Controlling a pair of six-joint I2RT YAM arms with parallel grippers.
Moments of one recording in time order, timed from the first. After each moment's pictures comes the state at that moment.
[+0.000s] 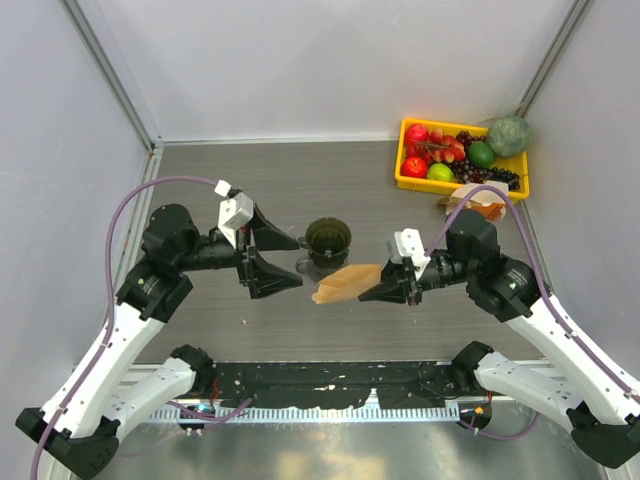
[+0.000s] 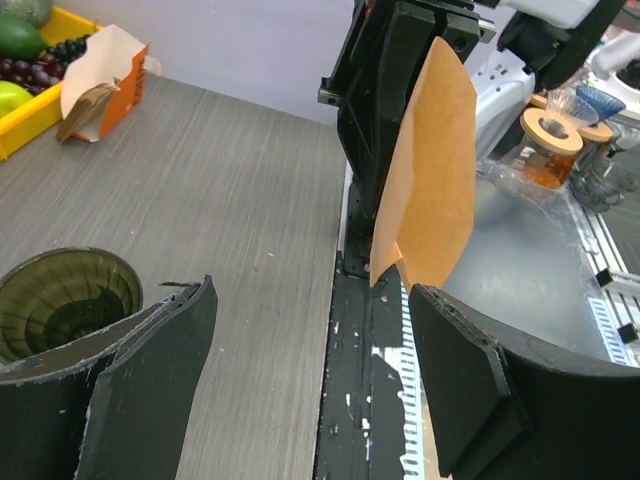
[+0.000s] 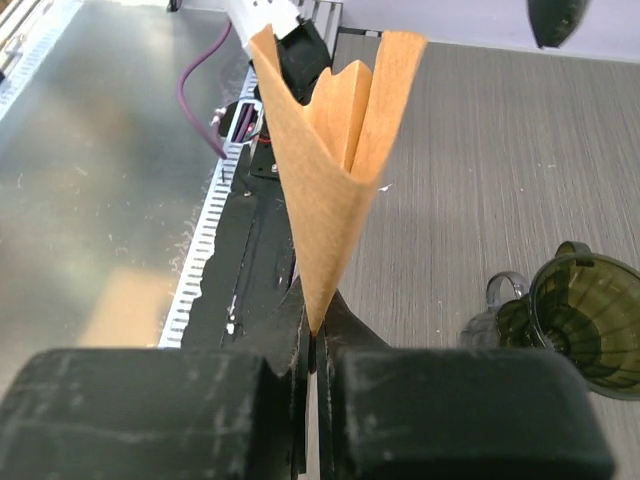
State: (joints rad) left arm -0.50 0.81 0.99 -0.23 0.96 -0.21; right arm 0.66 0.83 0.99 -0.48 -0.99 -0.30
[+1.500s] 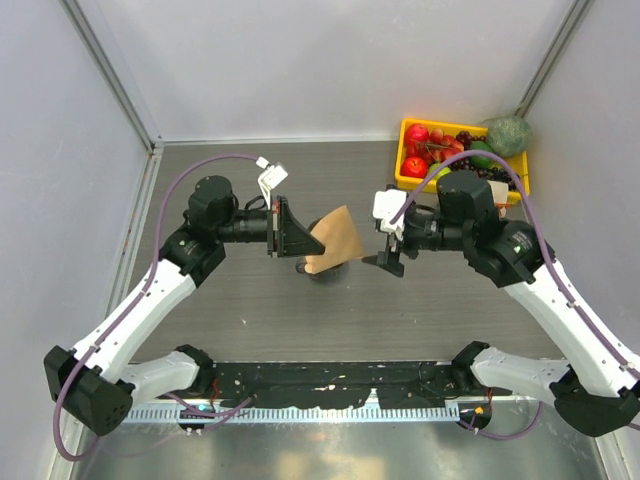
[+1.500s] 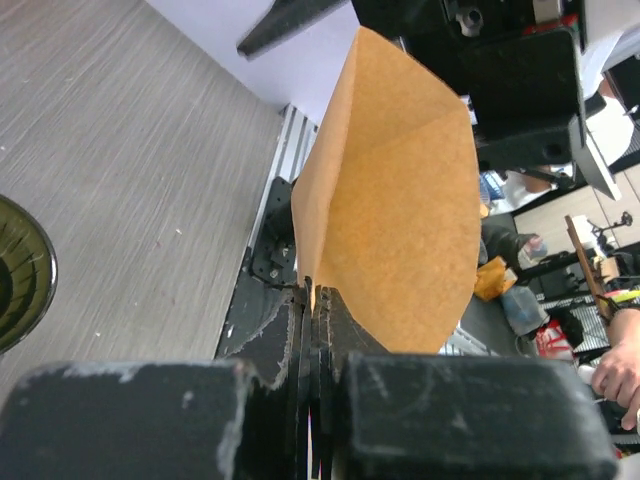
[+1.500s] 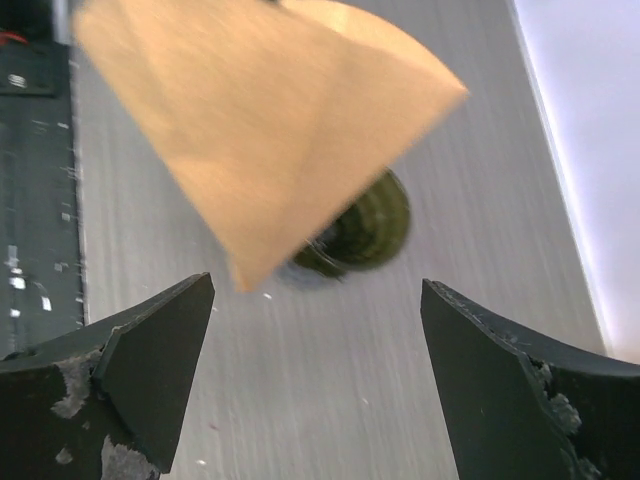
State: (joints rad) left arm -0.53 1.10 1.06 -0.15 0.97 -0.58; right arm 0.67 1.05 1.35 -0.77 -0.54 -0.59
